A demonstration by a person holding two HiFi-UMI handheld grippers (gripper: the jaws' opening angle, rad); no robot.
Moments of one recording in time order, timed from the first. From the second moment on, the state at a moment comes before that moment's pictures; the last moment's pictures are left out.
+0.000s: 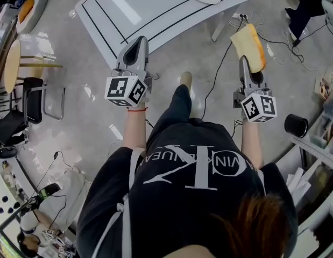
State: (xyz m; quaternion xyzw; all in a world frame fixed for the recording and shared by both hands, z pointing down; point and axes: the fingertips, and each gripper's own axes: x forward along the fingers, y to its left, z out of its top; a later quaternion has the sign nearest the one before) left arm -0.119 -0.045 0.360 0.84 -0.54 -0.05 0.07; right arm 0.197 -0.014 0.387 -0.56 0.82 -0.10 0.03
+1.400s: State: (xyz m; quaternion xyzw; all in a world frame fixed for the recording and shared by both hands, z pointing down) left arm -0.077 -0.297 0.384 0.87 -0.47 -0.04 0.12; right arm 0.152 -0.241 0.419 -0.52 0.83 -0.19 -0.01
